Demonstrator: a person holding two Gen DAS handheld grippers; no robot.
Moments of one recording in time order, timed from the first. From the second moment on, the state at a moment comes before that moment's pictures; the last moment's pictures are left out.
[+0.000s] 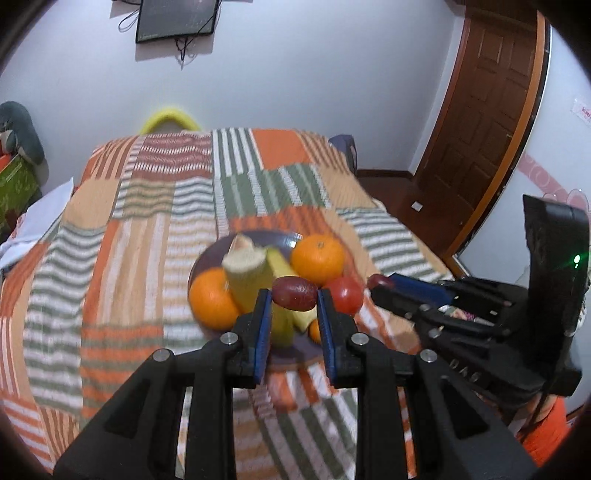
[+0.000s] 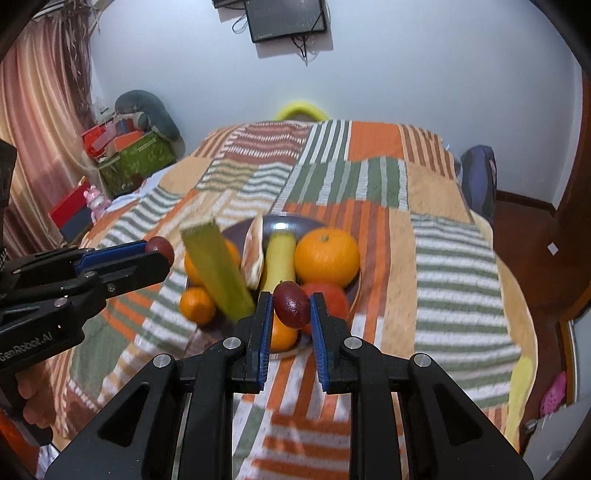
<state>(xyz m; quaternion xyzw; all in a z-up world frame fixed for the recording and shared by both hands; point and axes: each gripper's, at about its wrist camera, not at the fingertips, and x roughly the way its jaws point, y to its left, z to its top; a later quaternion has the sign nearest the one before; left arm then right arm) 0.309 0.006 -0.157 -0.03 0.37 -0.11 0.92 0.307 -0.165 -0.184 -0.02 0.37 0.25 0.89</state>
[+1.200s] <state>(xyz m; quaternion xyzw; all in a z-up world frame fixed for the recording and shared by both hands) 0.297 0.014 -0.097 -0.04 0.30 -0.08 0.95 0.306 -0.171 -0.133 -0.02 0.31 0.24 0.92</state>
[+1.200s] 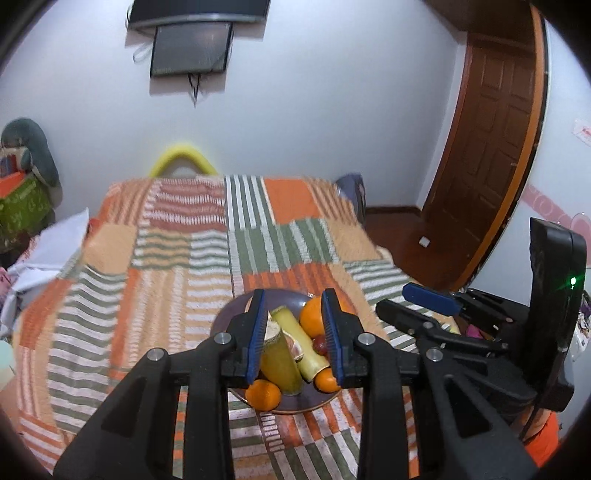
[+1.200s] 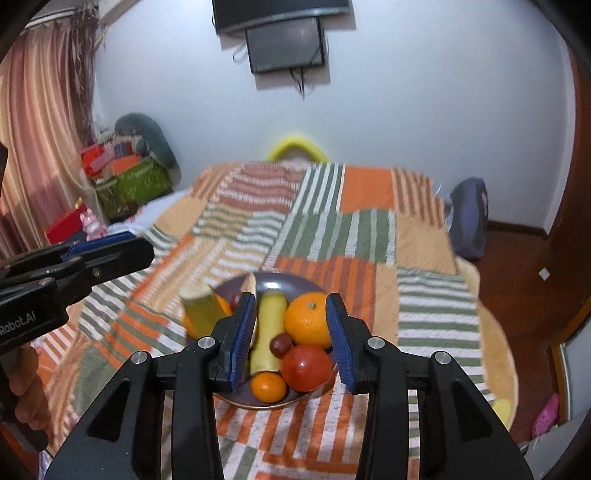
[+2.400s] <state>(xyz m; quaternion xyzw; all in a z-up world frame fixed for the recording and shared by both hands) 0.051 -0.001 0.033 -0.01 0.08 -0.02 1.00 0.108 -0.193 0.002 0.02 0.06 0.21 0.98</state>
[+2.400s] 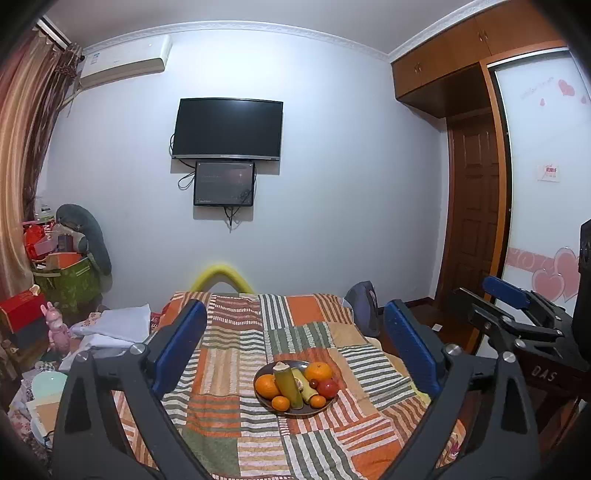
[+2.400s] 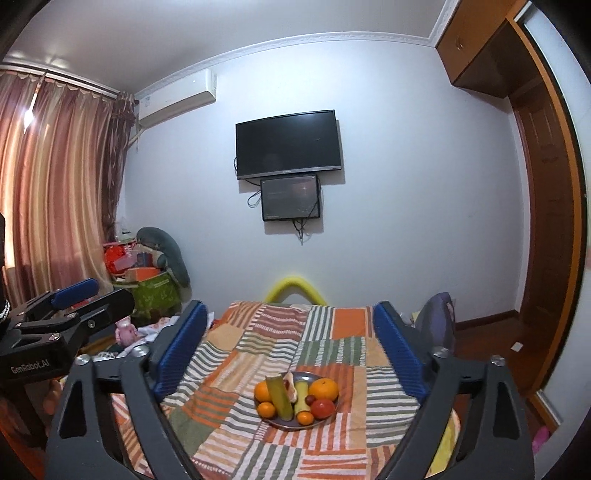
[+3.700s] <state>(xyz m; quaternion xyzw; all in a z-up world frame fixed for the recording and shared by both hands) 0.044 -0.003 0.026 -0.01 0.09 -0.03 1.00 0.087 -0.208 -0.008 0.01 0.06 0.20 0.98</state>
